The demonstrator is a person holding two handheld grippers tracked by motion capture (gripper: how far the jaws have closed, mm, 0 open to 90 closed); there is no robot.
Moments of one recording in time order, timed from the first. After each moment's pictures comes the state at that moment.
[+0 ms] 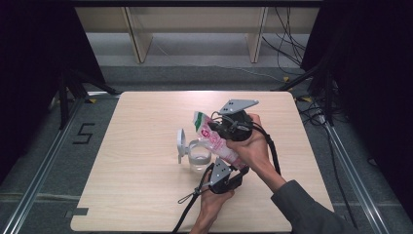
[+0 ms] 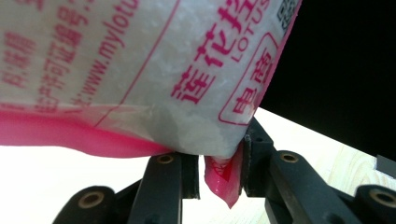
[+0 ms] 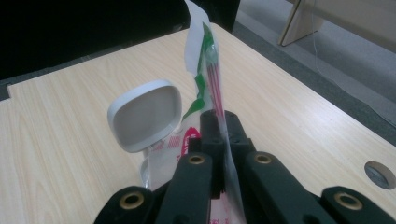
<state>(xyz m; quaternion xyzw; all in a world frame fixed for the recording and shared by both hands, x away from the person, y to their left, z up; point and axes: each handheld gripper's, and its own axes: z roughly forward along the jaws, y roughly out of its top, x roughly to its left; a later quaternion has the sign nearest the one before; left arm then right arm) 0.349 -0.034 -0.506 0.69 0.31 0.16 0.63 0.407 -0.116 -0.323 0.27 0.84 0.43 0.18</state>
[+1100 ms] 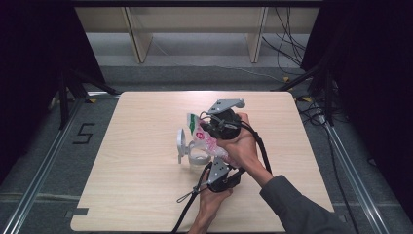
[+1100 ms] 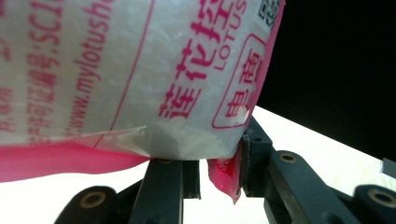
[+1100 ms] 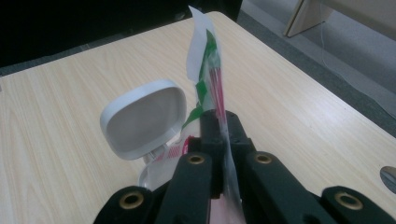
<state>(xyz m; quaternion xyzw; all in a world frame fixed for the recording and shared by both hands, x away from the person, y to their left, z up) 0.353 -0.031 -0.508 0.68 0.32 0.16 0.64 0.419 -0.092 -0.333 0.27 0.86 0.41 0.17</state>
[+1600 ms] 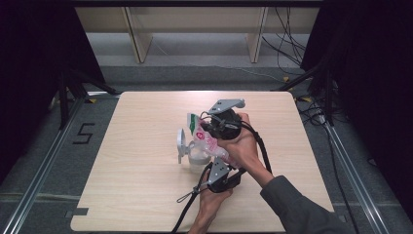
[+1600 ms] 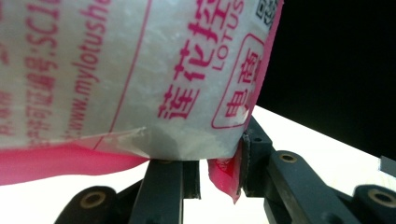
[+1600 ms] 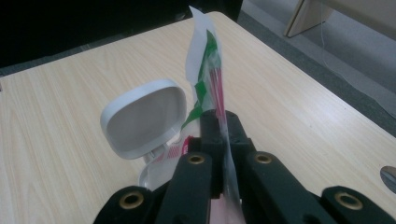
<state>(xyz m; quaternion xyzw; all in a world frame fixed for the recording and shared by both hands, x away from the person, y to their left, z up) 0.353 -0.031 -0.508 0.69 0.31 0.16 0.63 0.419 -0.094 -0.332 0.27 0.85 0.41 0.17</state>
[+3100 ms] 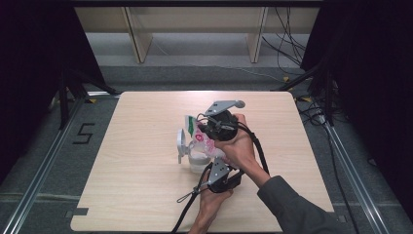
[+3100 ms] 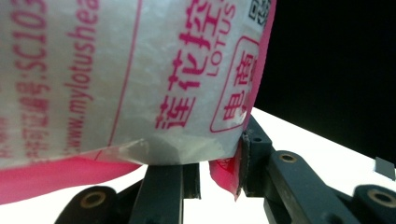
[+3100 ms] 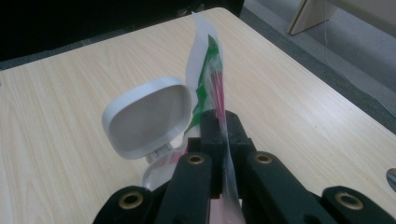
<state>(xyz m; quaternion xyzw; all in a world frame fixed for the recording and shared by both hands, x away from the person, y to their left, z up) 0.352 -0.032 -0.508 0.68 0.31 0.16 0.64 0.419 -0.086 -0.337 0.27 0.86 0.40 0.17</state>
